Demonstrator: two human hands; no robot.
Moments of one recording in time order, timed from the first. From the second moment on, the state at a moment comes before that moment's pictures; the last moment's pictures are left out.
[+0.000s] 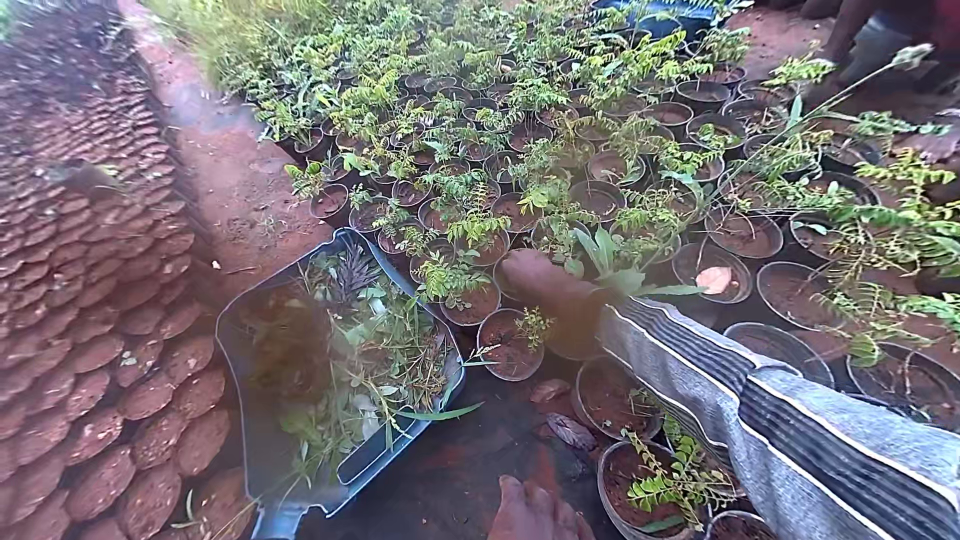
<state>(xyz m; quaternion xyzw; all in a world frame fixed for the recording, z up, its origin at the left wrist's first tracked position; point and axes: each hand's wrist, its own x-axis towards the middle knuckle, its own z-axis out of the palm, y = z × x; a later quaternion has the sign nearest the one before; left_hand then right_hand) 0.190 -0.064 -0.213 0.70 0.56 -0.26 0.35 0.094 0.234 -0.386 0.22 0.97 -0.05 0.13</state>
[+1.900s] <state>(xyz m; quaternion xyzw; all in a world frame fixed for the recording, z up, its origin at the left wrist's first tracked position) 0.175 -0.074 -0.214 0.70 0.59 -0.24 0.32 0.069 0.202 -0.404 0.09 0.99 -0.14 0.01</state>
